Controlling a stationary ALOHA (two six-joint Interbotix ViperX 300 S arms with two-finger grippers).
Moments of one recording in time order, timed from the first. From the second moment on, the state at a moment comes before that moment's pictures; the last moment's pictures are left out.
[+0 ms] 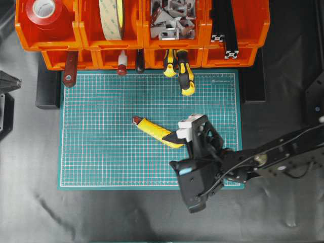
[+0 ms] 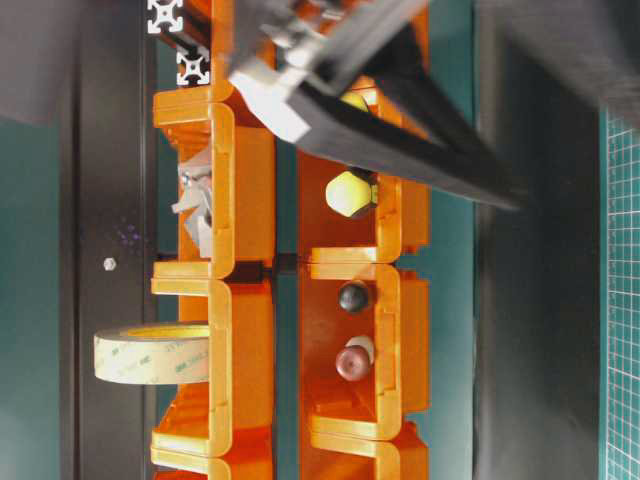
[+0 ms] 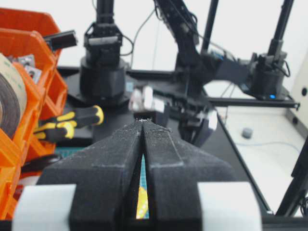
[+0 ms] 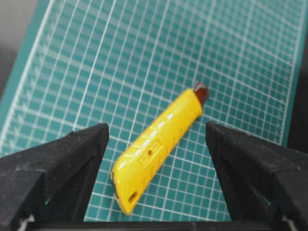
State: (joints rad) left arm -0.09 -1.15 1.04 0.03 0.05 -0.12; right arm 0.45 0.03 0.53 -0.94 0.56 0.75
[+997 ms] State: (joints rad) left arm -0.10 -1.15 1.04 0.03 0.16 -0.13; right arm 0.48 -0.67 0.77 -0.94 0.55 1.10
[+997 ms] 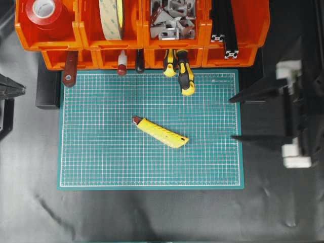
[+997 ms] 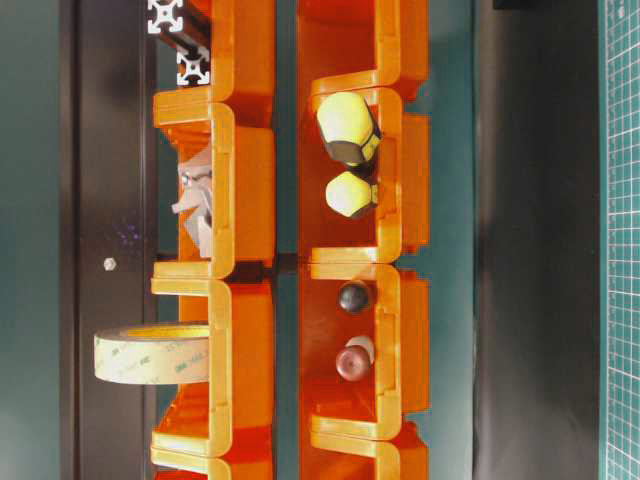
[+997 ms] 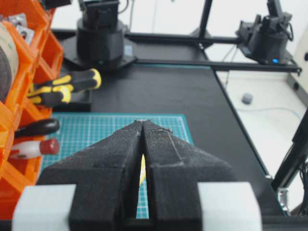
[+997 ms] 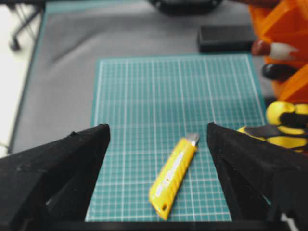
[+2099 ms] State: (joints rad) left arm -0.10 -1.15 1.04 0.03 0.16 -0.13; right arm 0.39 -0.83 0.85 -0.94 0.58 1.10
